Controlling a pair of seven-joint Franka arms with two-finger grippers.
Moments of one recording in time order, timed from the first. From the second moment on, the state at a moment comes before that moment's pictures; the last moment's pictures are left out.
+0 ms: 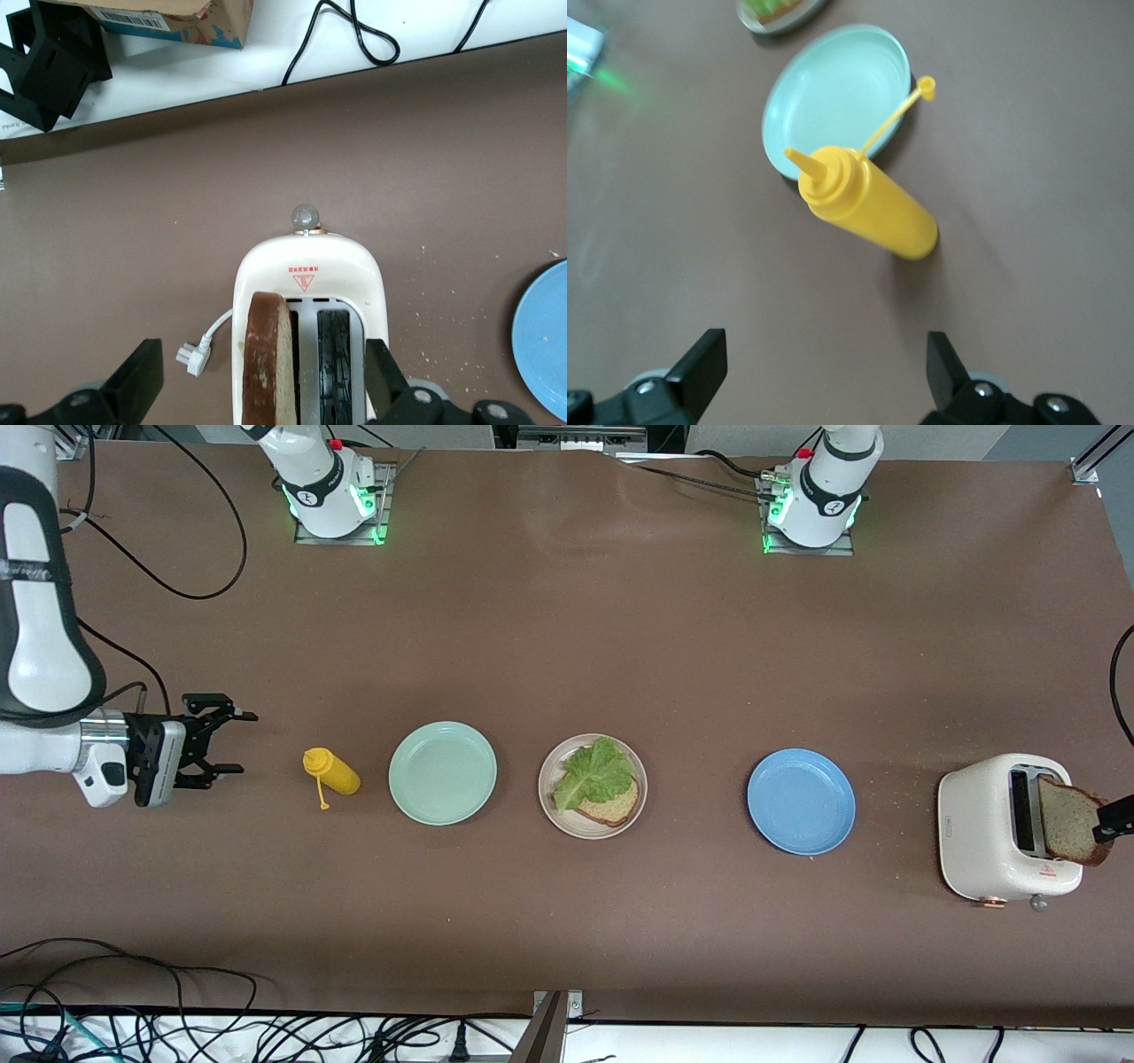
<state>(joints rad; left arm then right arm) 0.43 0.64 -0.19 -1.15 0.13 1.98 0.40 -0.31 0.54 0.12 -1.67 0.57 1.76 -1.53</state>
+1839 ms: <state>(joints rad) 0.45 0.72 -0.18 -1.16 0.13 1.98 0.40 -0.32 0.84 0.17 -1.64 1.13 1.76 -2.08</state>
